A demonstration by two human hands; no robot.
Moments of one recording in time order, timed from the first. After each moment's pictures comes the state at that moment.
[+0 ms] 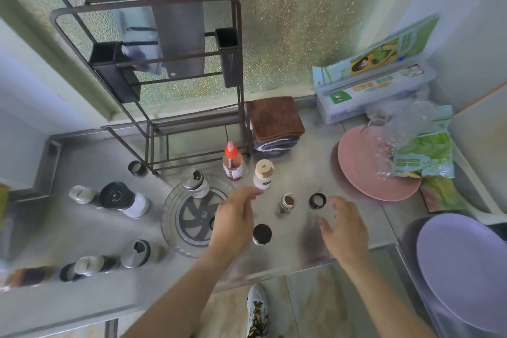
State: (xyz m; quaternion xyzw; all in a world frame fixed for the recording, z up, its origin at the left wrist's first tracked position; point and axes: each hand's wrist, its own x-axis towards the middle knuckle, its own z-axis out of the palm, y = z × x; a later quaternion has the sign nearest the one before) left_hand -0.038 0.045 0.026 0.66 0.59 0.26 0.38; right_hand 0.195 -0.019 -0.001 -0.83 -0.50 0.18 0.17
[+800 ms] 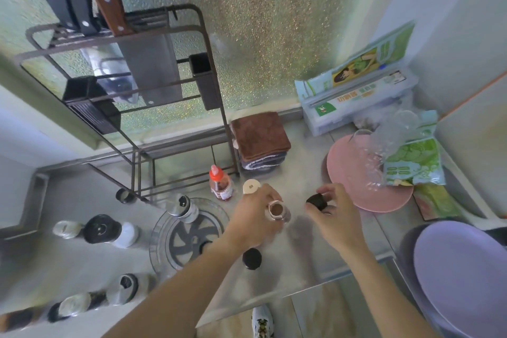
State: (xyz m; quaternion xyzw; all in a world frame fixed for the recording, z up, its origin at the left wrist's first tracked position) left_hand 0.027 0.099 0.037 0.75 0.51 0.11 0.41; right_hand 0.215 0.030 0.032 -0.77 -0.38 0.33 0.39
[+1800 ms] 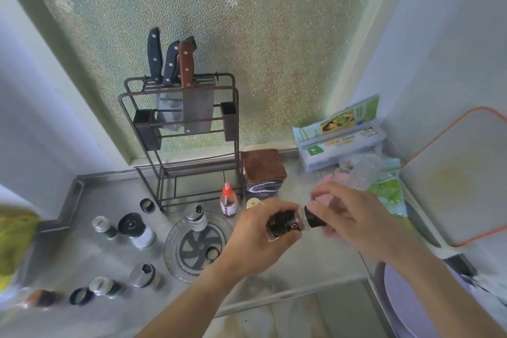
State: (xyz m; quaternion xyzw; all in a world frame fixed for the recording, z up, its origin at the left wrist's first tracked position) left_hand -0.005 0.003 0.213 0.76 0.40 0.32 0.41; right_hand 0.206 -0.030 0.272 -0.65 -0.66 0.28 0.24
